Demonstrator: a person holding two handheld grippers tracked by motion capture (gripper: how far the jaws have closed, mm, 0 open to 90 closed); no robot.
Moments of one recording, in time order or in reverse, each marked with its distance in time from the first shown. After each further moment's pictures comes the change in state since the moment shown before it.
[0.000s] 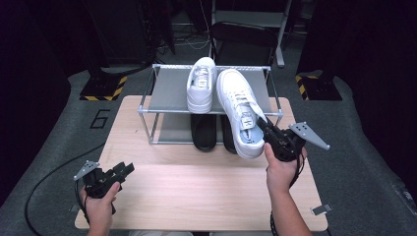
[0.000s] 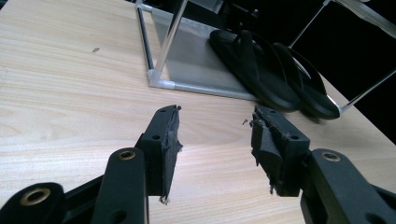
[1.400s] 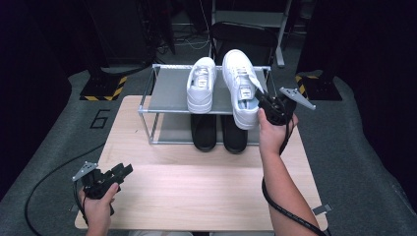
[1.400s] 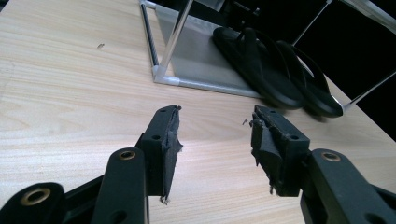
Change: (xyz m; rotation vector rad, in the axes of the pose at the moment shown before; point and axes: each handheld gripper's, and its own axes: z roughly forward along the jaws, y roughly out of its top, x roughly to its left) left arm 0.006 -0.003 -0.002 0.021 -0.001 0.003; right arm -0.020 0.038 0.084 0.029 -0.125 0.030
